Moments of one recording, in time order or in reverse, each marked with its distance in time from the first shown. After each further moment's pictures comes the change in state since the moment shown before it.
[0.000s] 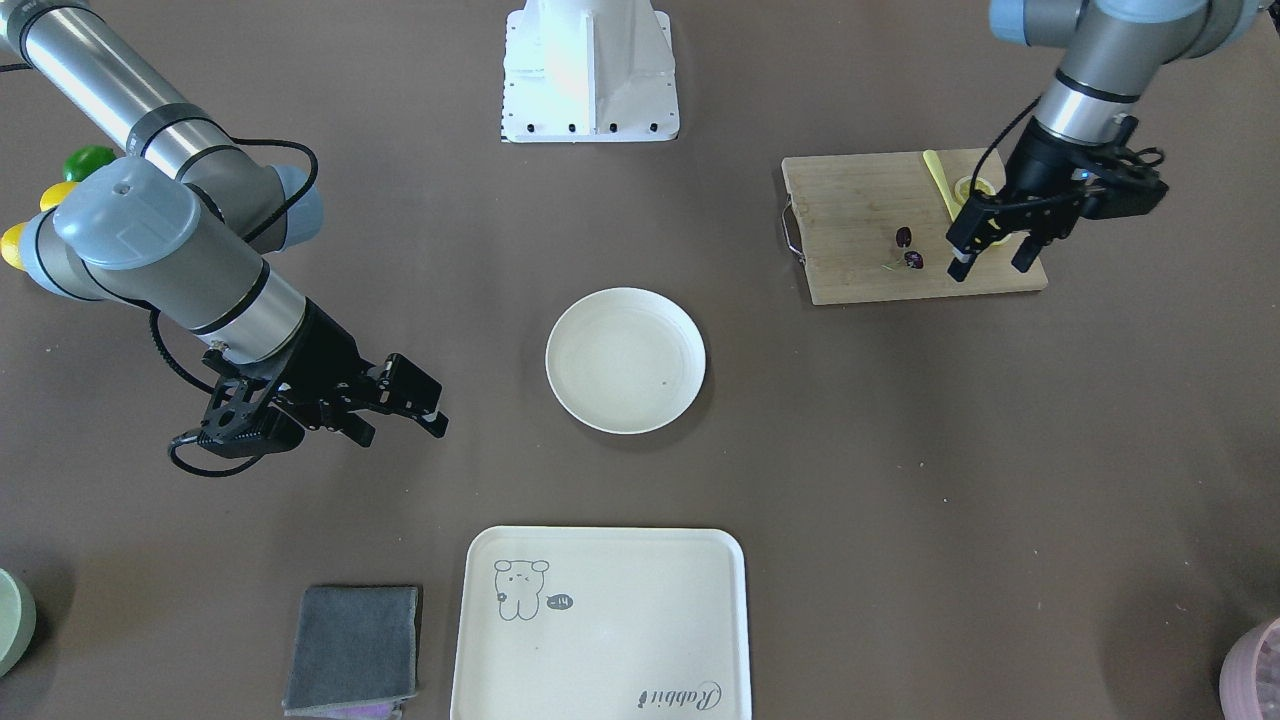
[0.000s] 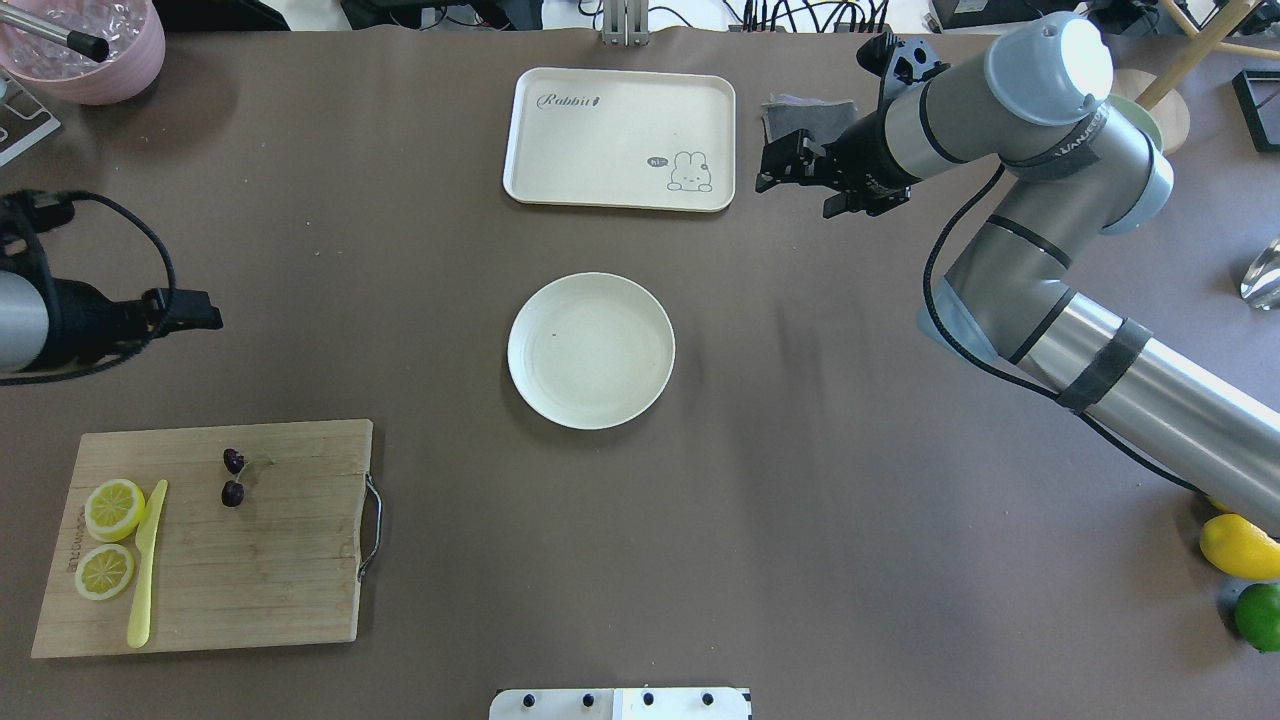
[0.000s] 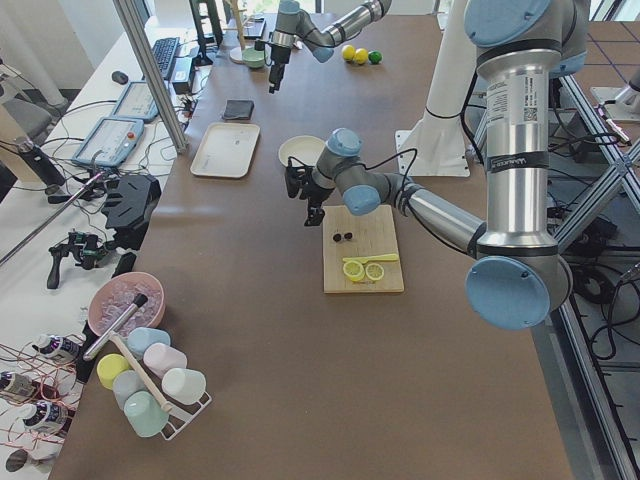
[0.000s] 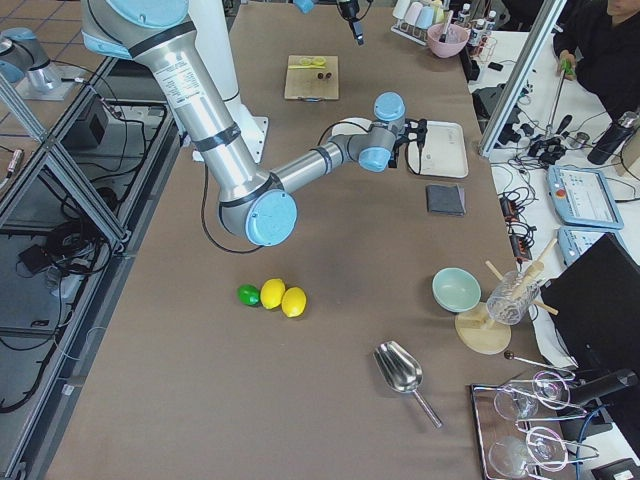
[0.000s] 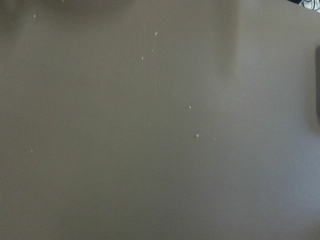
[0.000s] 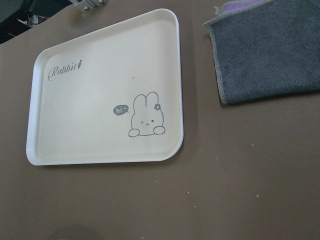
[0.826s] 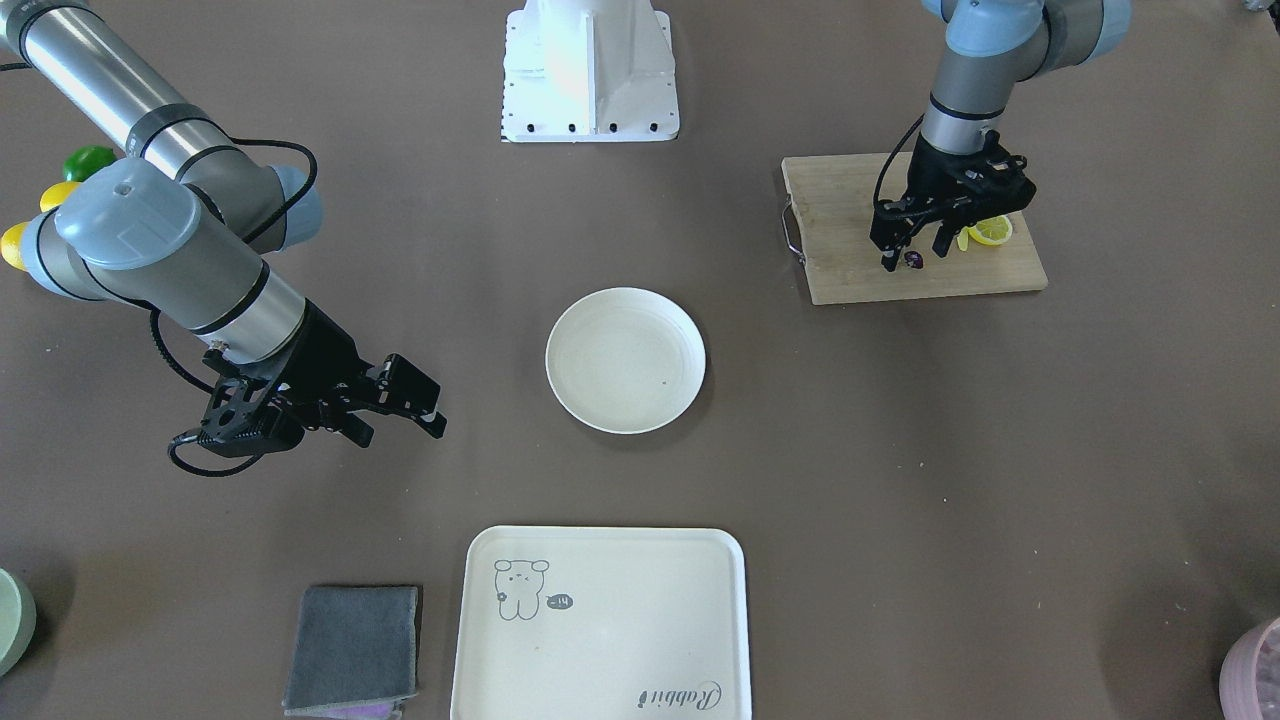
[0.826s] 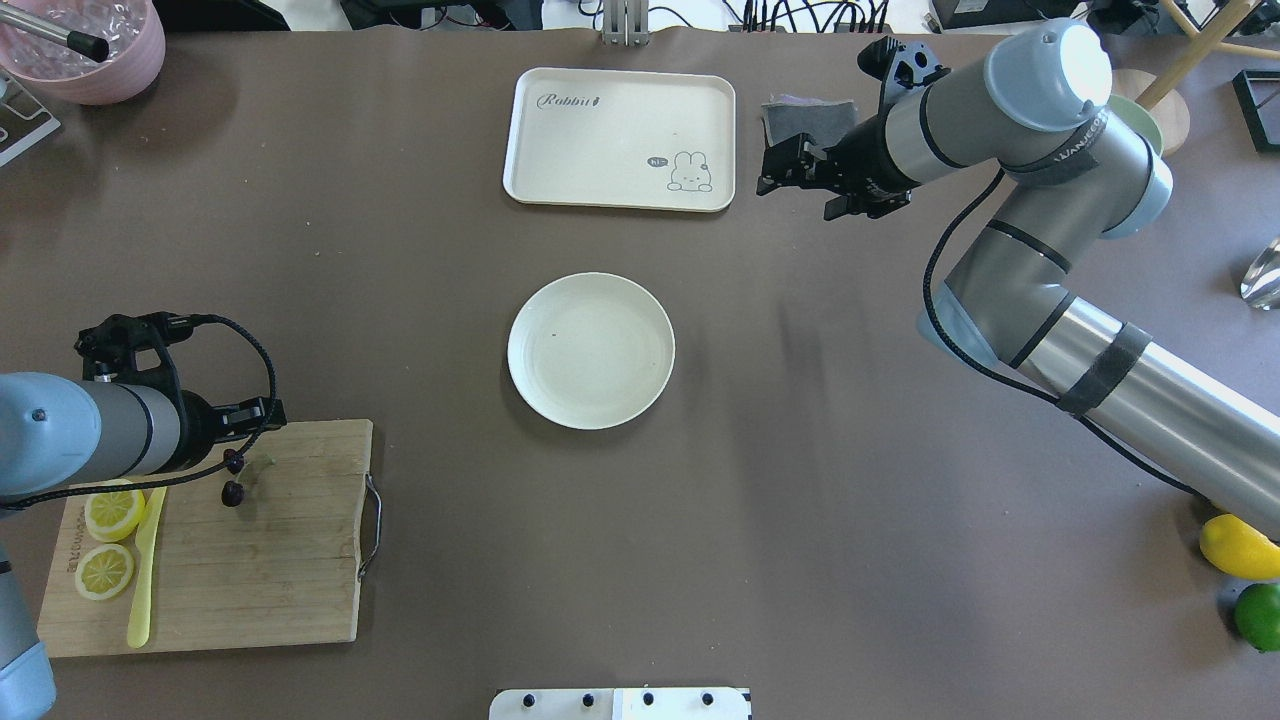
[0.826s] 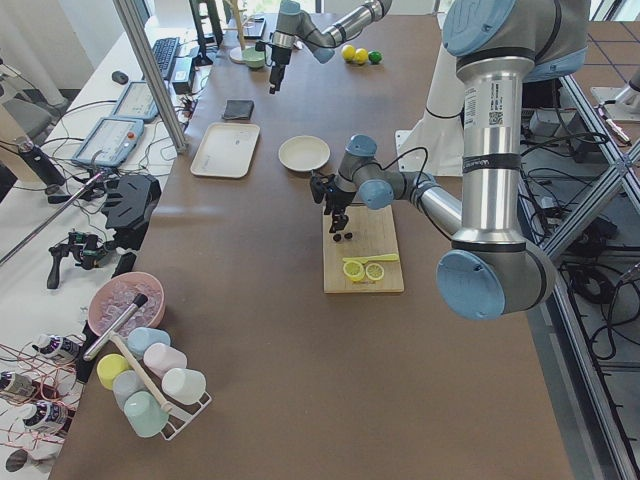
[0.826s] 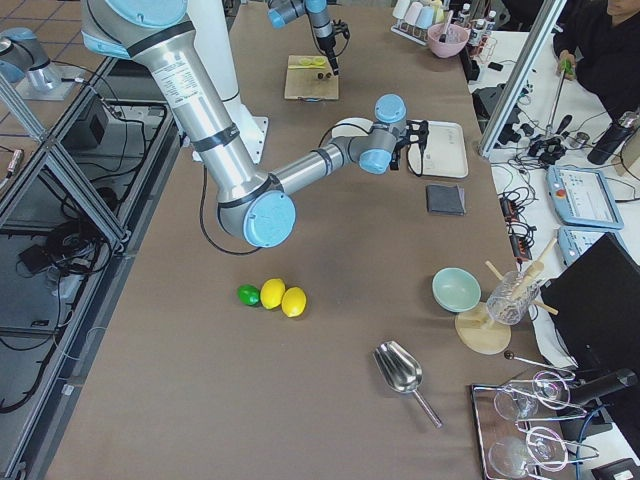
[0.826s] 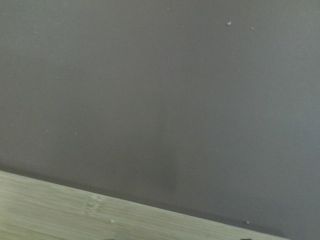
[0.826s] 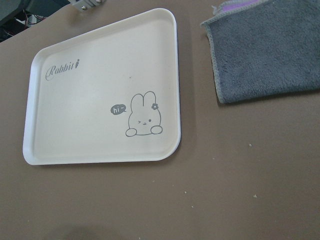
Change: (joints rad) left arm 0.195 -0.024 0.054 0.105 0.110 -0.093; right arm -0.011 -0.003 -0.001 0.003 -0.013 -0.001
